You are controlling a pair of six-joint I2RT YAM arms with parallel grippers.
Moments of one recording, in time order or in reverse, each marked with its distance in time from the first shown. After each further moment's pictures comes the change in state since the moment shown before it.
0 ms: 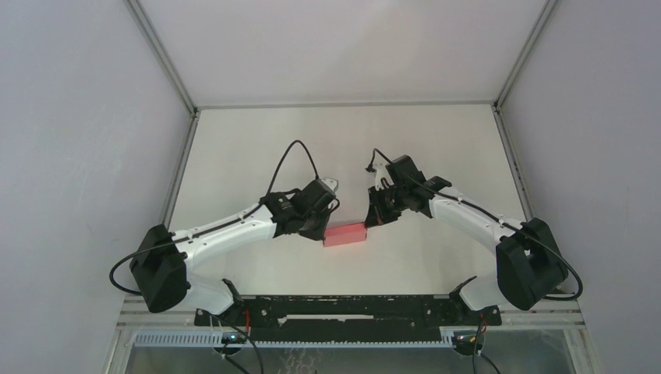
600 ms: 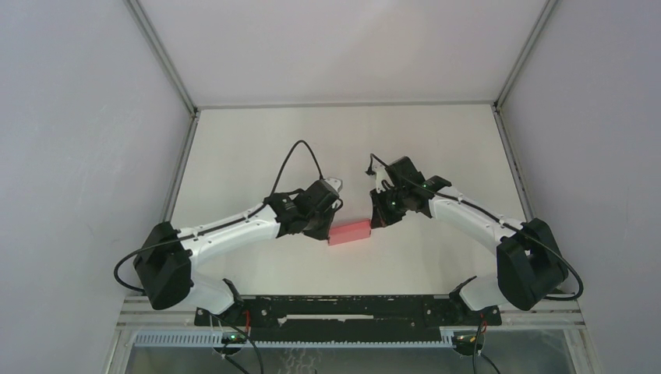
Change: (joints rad) left arm -0.010 0.026 0.000 0.053 0.016 -0.004; right arm 0.003 -0.002 0.013 -0.072 0.103 -0.104
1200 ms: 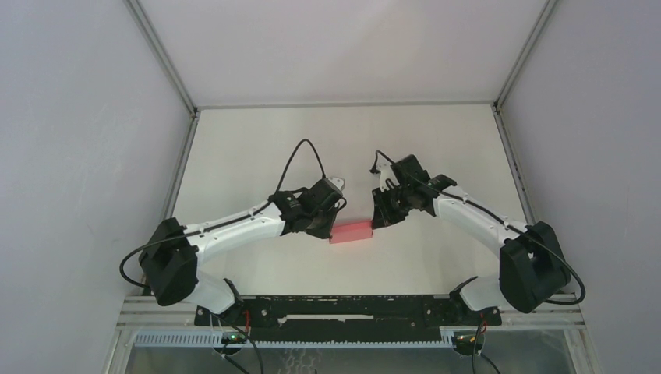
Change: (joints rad) left arm -0.003 0.042 0.026 -0.001 -0.011 0.000; right arm -0.037 -0.017 0.000 -0.025 -0.056 -0.003
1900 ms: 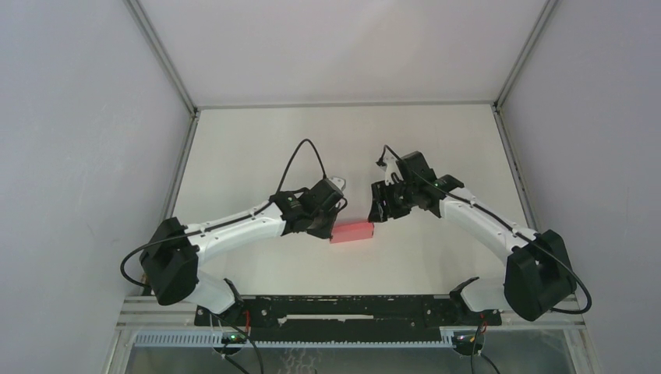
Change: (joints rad) left arm -0.004 0.005 0.002 0.005 -0.005 -0.001; right arm -0.021 -0.061 0.000 0.029 0.034 0.055
